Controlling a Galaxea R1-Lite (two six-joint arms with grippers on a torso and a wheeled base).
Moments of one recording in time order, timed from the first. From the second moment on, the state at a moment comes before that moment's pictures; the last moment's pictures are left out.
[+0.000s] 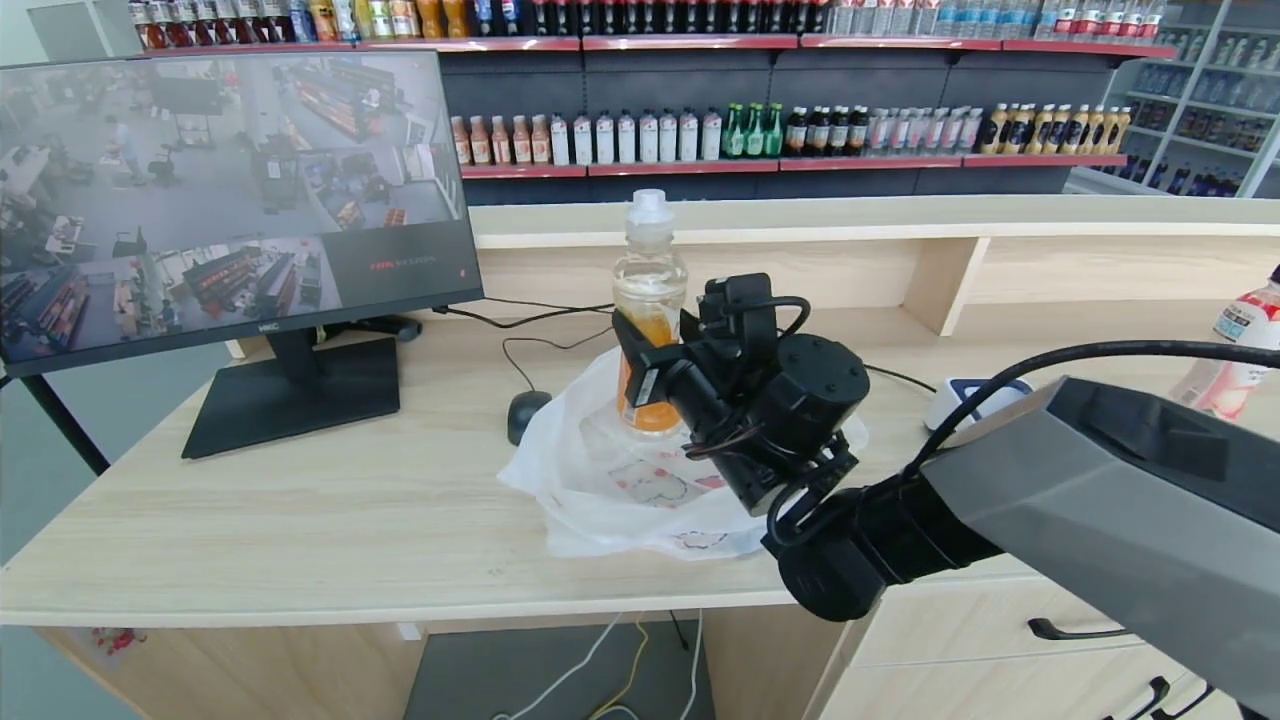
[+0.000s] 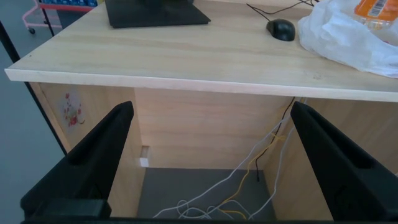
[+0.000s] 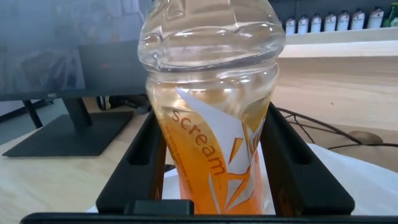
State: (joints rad) left arm 0.00 0.00 0.00 0.00 0.00 0.00; right arm 0.72 2.27 -1.24 -1.40 -0.20 0.01
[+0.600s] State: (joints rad) left arm 0.00 0.00 0.00 0.00 0.00 -0.01; right arm 0.72 2.35 -1.25 -1.41 -0.20 0.05
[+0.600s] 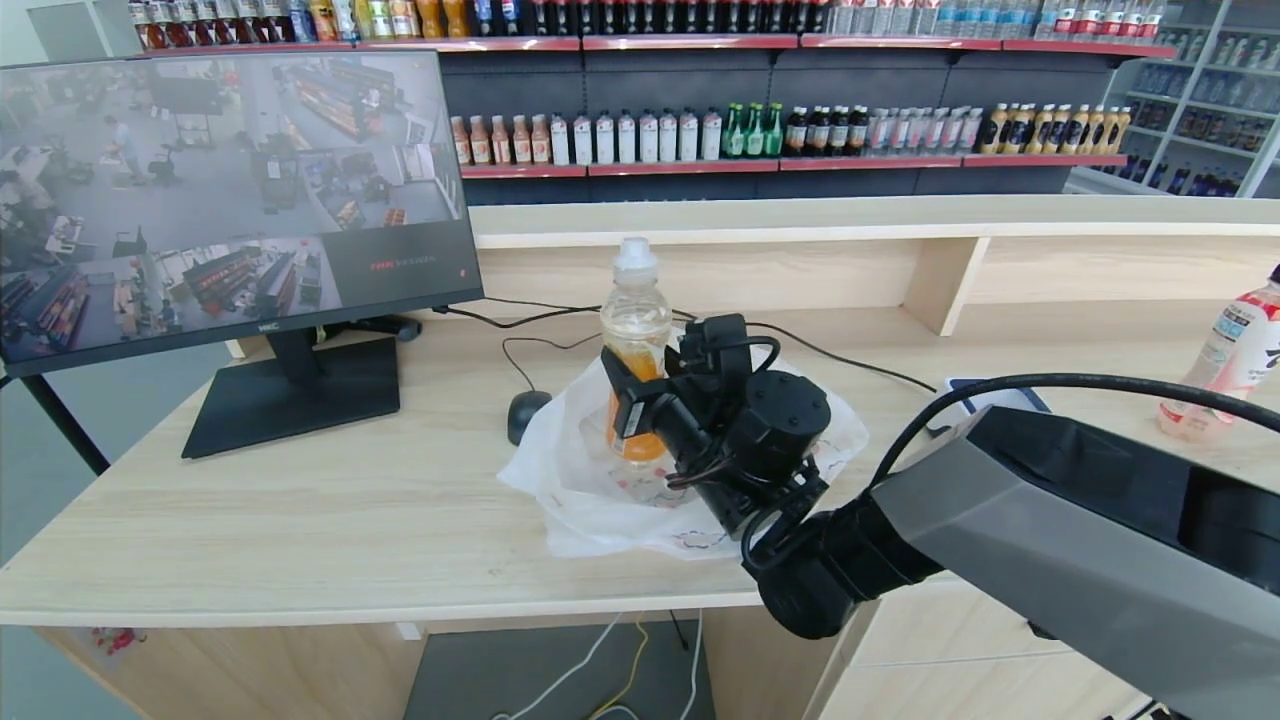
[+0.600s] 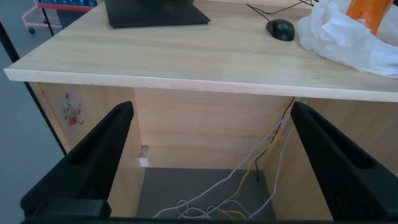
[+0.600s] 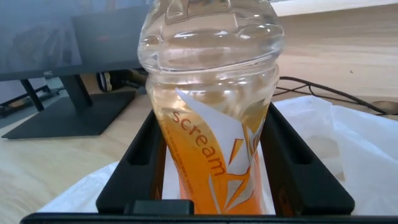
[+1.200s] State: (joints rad) left arm 0.00 0.00 0.00 0.00 0.00 -0.01; right arm 0.72 2.40 -1.23 -1.50 -0.23 0.06
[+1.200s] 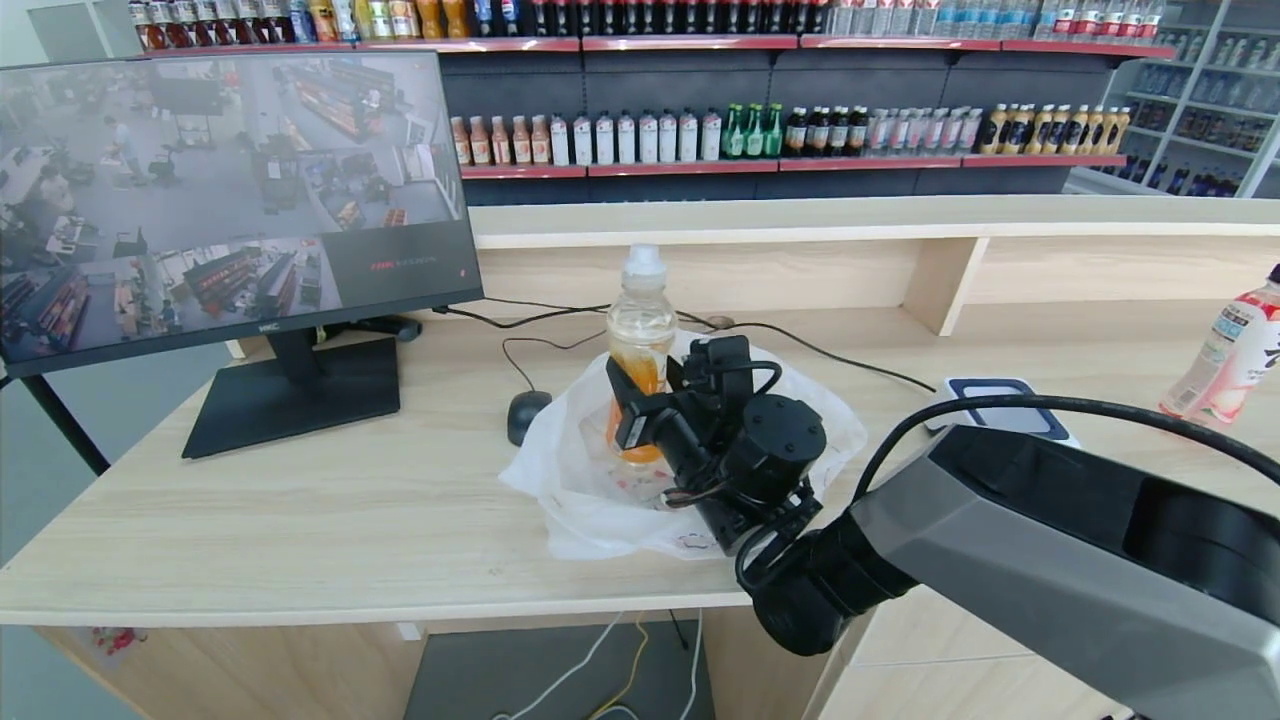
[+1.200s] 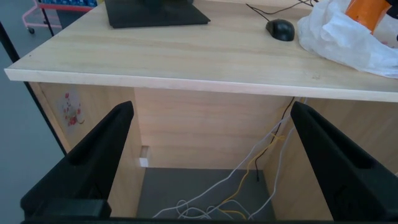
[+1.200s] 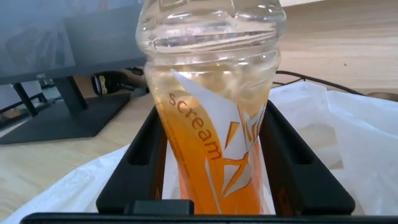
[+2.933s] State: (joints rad) left arm 0.00 0.00 0.00 0.00 0.00 -0.01; right arm 0.74 2.32 -0.98 -1.57 -0.24 0.06
